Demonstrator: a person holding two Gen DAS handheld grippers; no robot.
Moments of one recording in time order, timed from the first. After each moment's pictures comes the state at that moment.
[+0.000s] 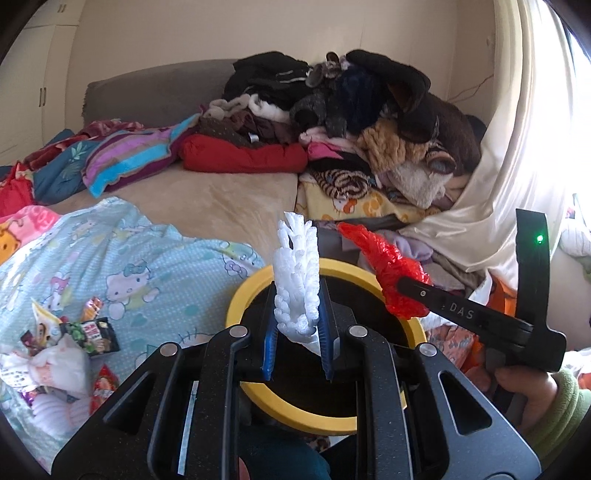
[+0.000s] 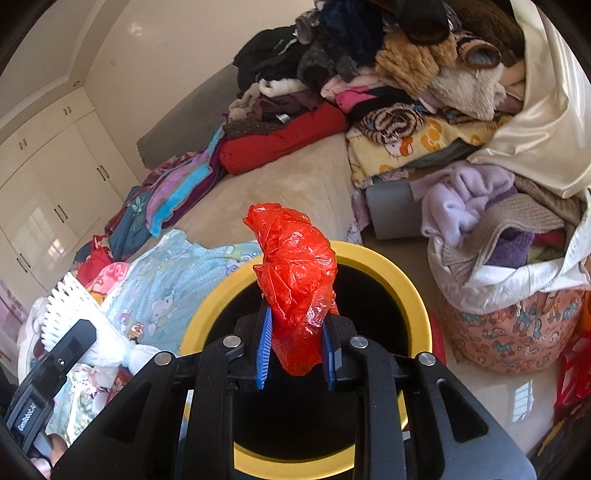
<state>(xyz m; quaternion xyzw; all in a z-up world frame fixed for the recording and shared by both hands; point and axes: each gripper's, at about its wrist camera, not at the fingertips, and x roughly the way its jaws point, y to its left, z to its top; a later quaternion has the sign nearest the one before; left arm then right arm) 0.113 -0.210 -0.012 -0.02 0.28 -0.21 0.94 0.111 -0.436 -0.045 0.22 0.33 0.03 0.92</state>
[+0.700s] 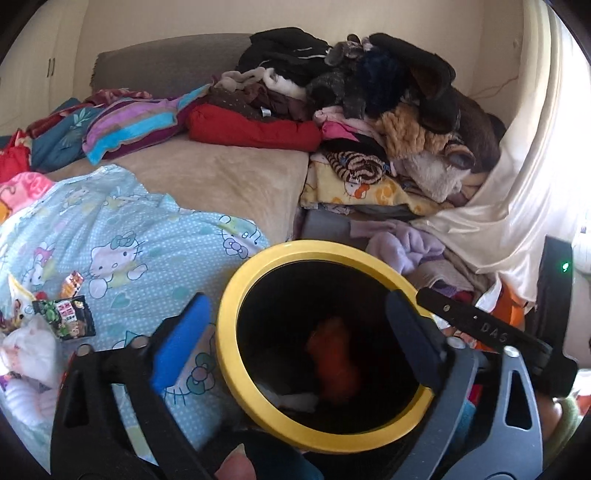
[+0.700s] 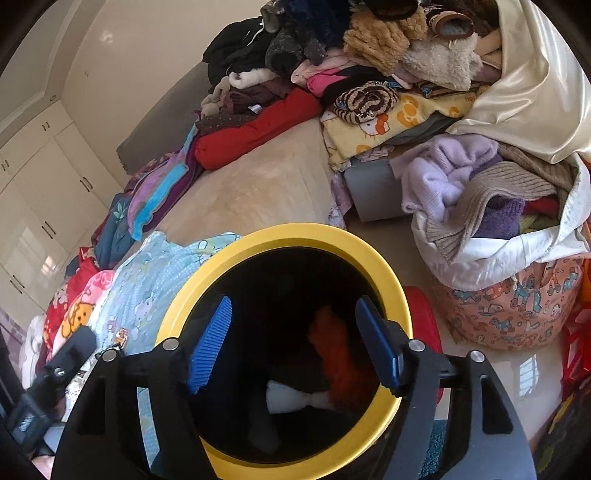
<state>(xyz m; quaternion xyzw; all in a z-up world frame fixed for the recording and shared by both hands) 0.143 -0.214 -0.038 -0.05 0.32 -0.19 0.93 0.116 -0.453 -0.071 0.25 0.35 0.00 0.90</state>
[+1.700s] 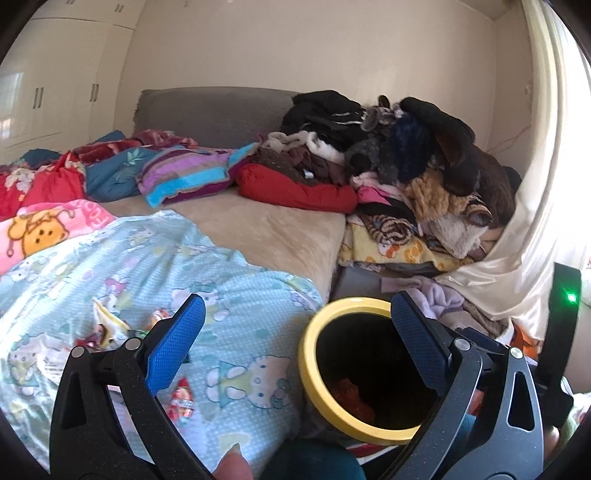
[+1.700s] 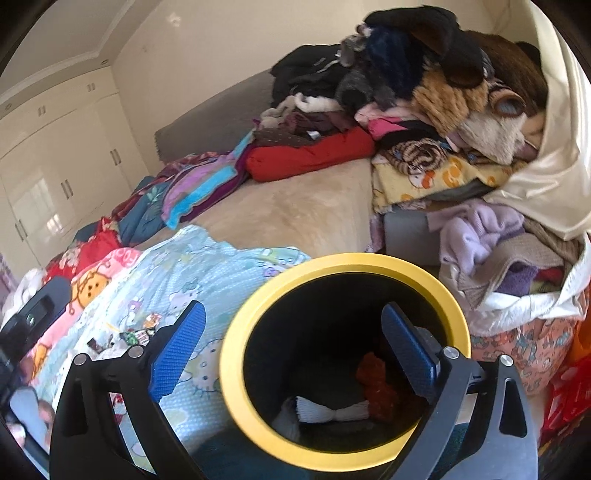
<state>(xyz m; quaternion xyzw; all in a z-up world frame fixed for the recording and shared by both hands) 0.100 -0.126 0.015 -0.07 0.22 -0.12 0.96 0.094 -0.356 -0.012 0.15 0.29 0.04 0.94</state>
